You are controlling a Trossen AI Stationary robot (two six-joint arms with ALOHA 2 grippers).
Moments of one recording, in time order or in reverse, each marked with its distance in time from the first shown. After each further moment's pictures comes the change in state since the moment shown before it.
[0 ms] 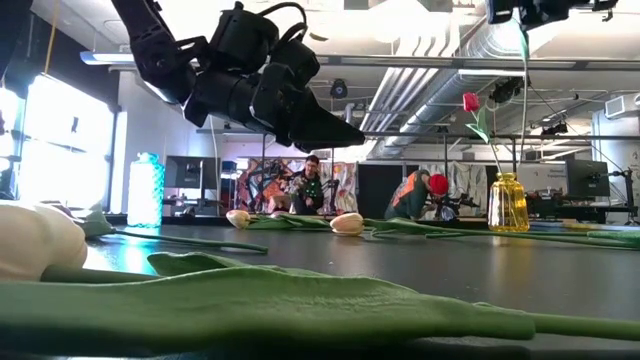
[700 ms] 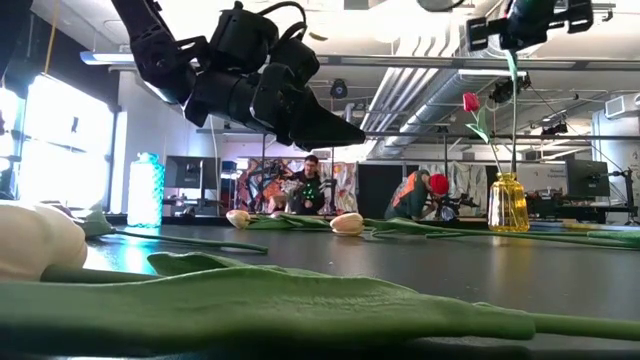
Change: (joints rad) left arm 0.000 0.000 0.000 0.006 0.000 0.017; right arm -0.175 0.173 0.000 0.024 -0.011 0.147
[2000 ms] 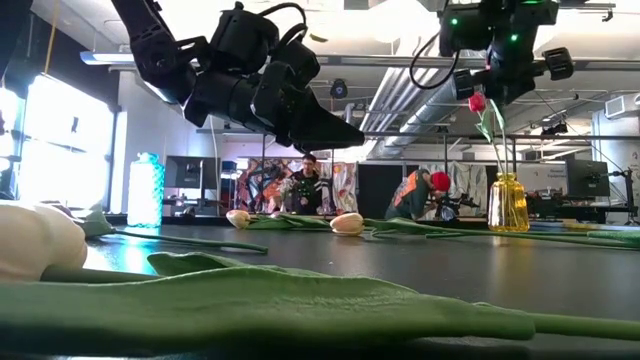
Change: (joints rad) left arm 0.000 0.000 0.000 -0.008 -0.003 -0.044; right arm -0.107 0.219 0.000 -0.273 -0.317 0.412
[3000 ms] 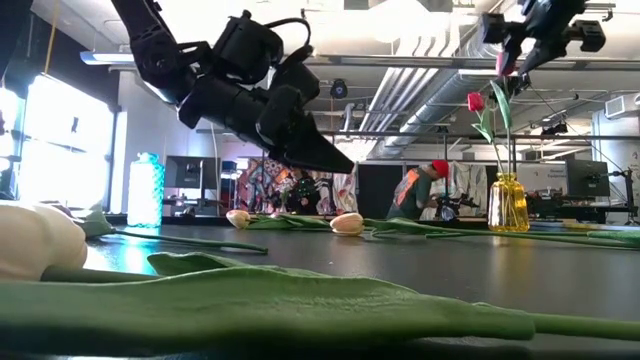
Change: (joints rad) left arm -0.002 0.000 0.000 -0.122 -0.134 -0.064; right arm 0.227 -0.340 0.000 -0.001 -0.124 -0.152
